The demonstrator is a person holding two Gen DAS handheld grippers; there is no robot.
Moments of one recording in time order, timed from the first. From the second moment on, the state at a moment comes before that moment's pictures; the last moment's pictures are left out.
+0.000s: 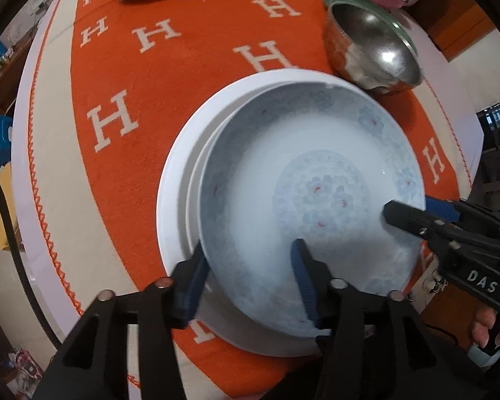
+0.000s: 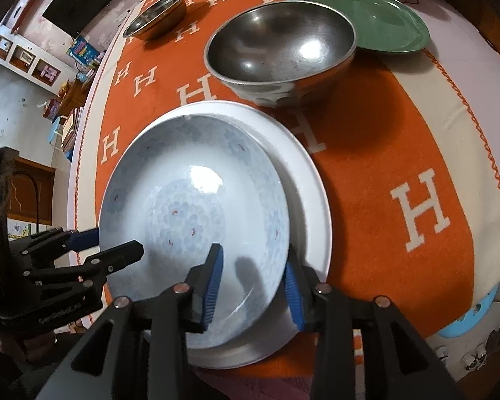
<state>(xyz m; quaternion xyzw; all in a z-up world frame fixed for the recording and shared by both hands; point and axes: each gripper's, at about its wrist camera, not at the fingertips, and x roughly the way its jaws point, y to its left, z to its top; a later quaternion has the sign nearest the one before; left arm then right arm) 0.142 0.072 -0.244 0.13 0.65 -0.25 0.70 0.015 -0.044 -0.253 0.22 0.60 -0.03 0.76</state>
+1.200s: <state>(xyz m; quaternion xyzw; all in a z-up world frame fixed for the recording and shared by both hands) 0.106 0.051 -0.112 0.06 0.49 -0.25 0.83 -0.028 -0.070 -0.149 0.12 0.42 0.00 0.90</state>
